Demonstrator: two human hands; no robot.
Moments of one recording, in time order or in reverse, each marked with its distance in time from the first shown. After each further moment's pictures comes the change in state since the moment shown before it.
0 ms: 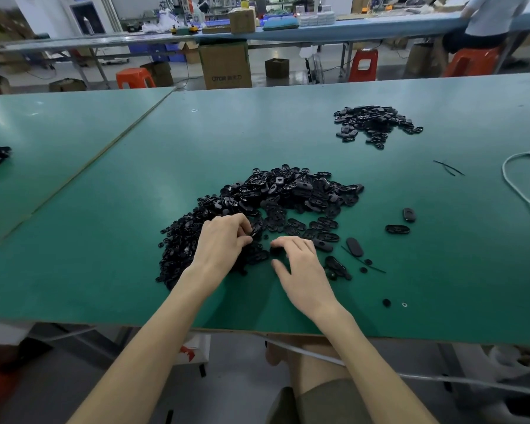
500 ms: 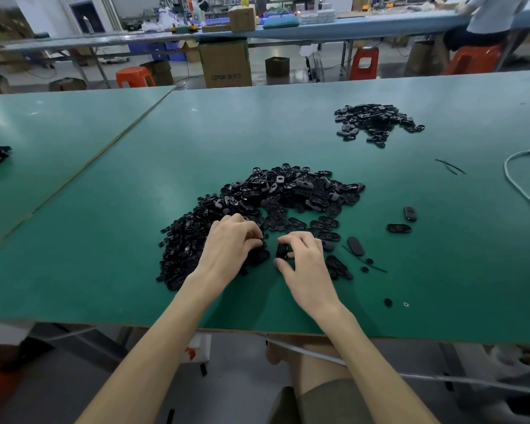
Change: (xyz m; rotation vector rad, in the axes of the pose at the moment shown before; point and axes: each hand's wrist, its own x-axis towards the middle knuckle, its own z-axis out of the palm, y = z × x) left_hand -0.008 0.001 0.008 0.022 0.040 0.147; right_hand 0.001 -0.001 0.000 0.064 0.046 0.075
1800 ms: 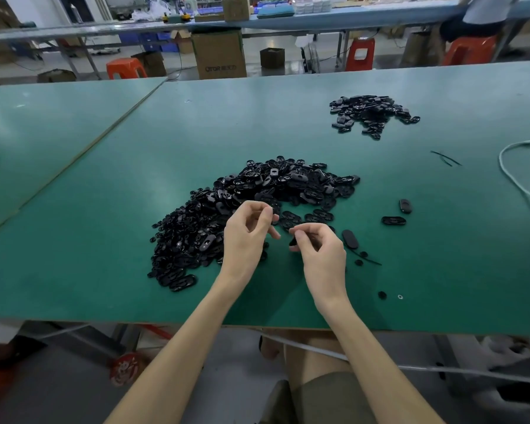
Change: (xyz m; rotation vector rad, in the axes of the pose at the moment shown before) left_hand -0.005 0.046 0.026 -0.950 0.231 -0.193; right_hand -0.002 0.003 -0.015 0.576 0.328 0.247
